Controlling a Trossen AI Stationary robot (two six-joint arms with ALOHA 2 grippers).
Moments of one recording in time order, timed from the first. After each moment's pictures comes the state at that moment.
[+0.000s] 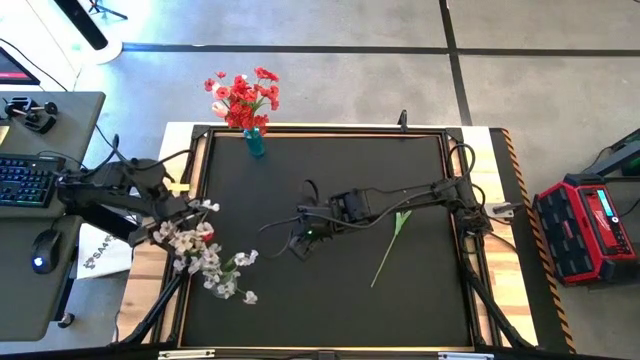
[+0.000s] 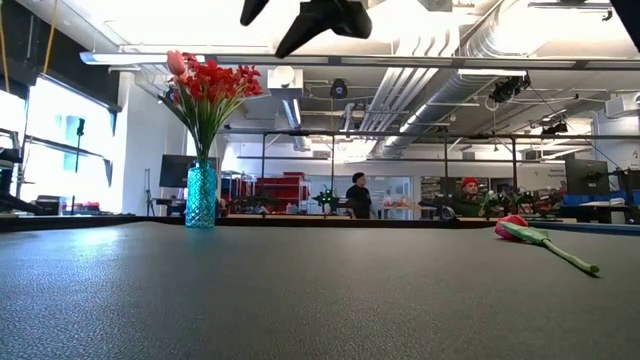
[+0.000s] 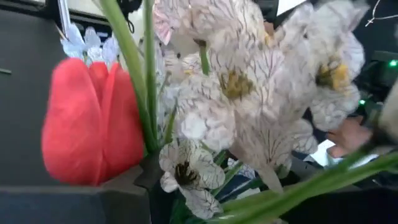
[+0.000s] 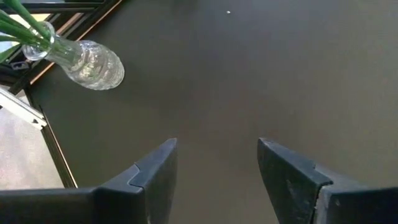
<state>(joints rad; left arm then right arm) -0.14 0.41 0.75 -0.68 0.78 -0.28 0.20 2.11 2.14 -1.04 0.16 0.82</state>
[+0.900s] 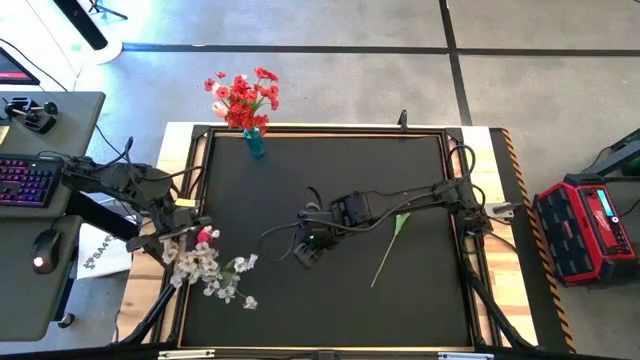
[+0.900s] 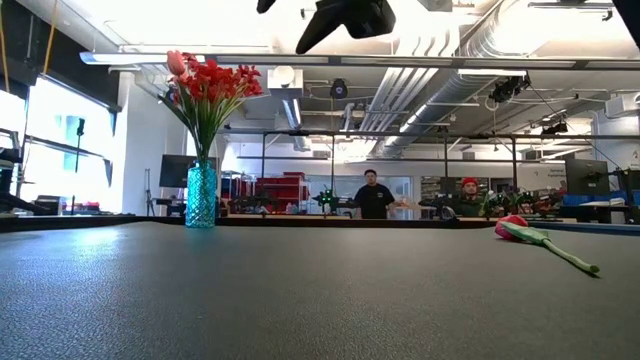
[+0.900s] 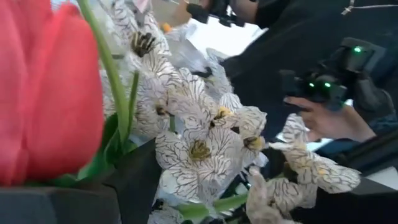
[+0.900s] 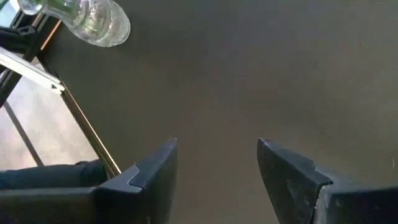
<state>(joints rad) -0.31 0.49 0.75 -0.64 0.76 -0.39 0.21 2.11 2.14 -1.12 -0.01 0.94</state>
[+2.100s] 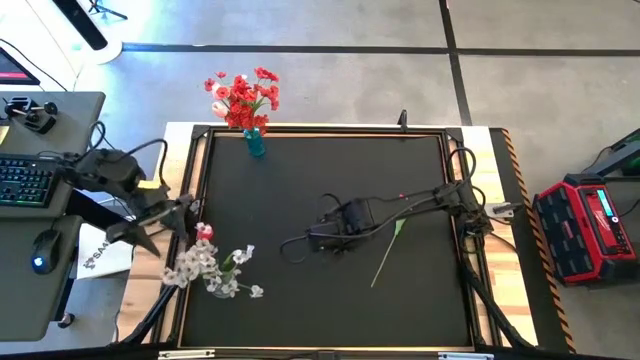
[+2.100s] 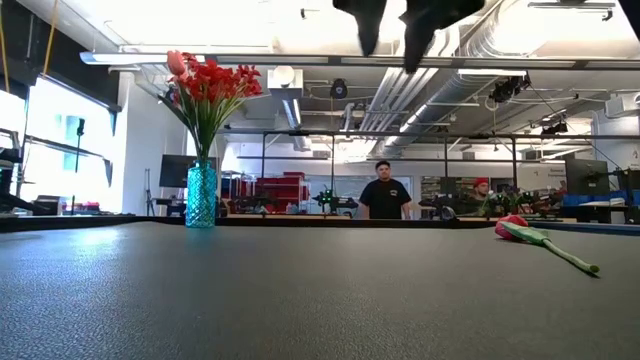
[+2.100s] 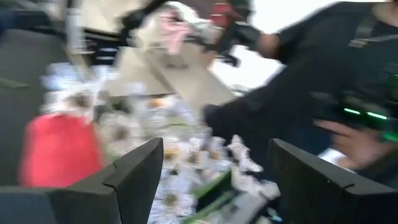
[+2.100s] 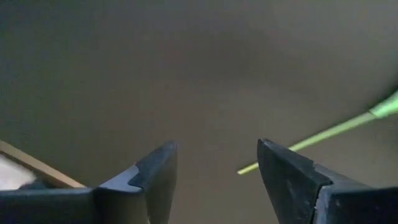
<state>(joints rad) -0.35 0.42 0.92 -0.76 0.54 -0.39 0.25 2.11 2.14 -1.50 0.00 1.26</state>
